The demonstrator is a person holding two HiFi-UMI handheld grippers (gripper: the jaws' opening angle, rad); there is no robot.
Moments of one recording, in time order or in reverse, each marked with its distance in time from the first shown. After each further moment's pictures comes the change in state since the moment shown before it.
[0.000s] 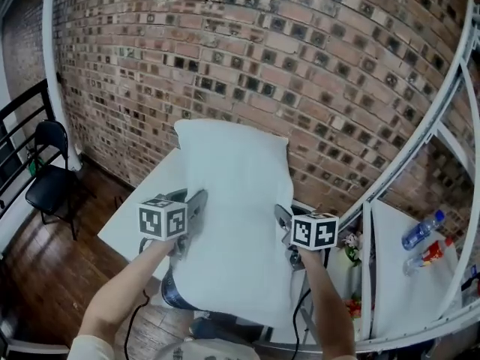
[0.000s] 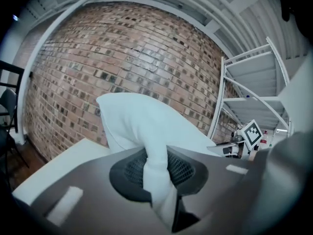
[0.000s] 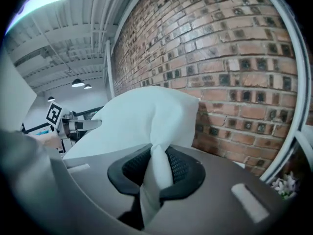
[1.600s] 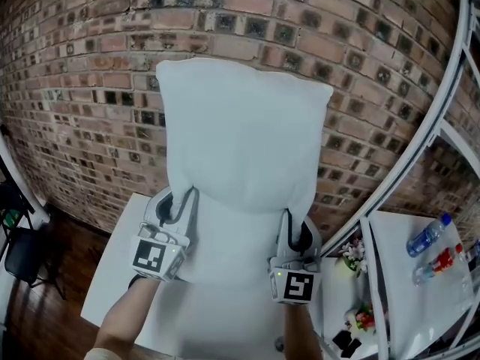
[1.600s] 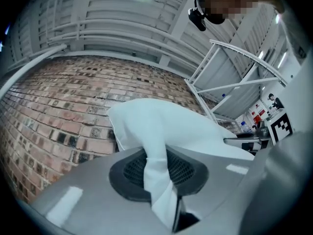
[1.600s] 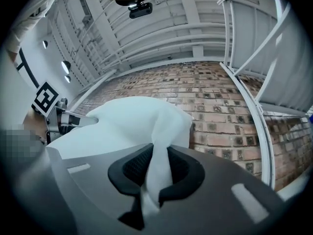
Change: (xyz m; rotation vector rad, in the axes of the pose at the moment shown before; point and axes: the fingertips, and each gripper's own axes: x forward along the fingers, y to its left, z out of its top) left arm 0.123 -0.015 0.156 0.439 -0.628 -0.148; right arm -0.022 -0.048 0.140 -0.400 -0.804 -0.572
